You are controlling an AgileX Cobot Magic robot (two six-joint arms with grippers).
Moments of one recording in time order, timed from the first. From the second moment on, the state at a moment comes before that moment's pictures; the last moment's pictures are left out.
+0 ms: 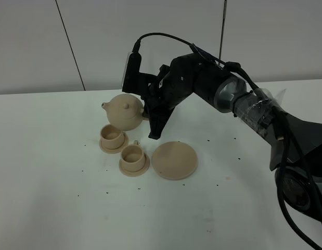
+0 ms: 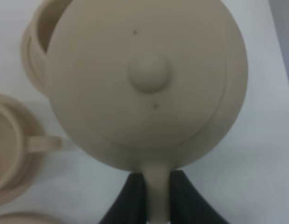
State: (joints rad) left arm -0.15 0.16 -0.51 -0.05 1.04 0.03; right arm 0.59 2.51 -2.35 0.21 0.81 -1.05
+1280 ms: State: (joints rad) left arm -0.15 0.16 -0.51 -0.05 1.04 0.03; right arm 0.58 2.51 -2.35 0.07 0.80 -1.08
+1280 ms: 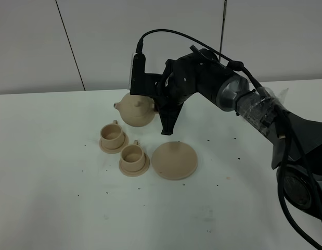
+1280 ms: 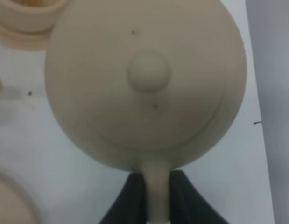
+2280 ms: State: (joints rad) left arm -0.15 0.16 -0.51 -0.05 1.04 0.03; right arm 0.64 2.51 -2.35 -0.13 0.83 -1.12
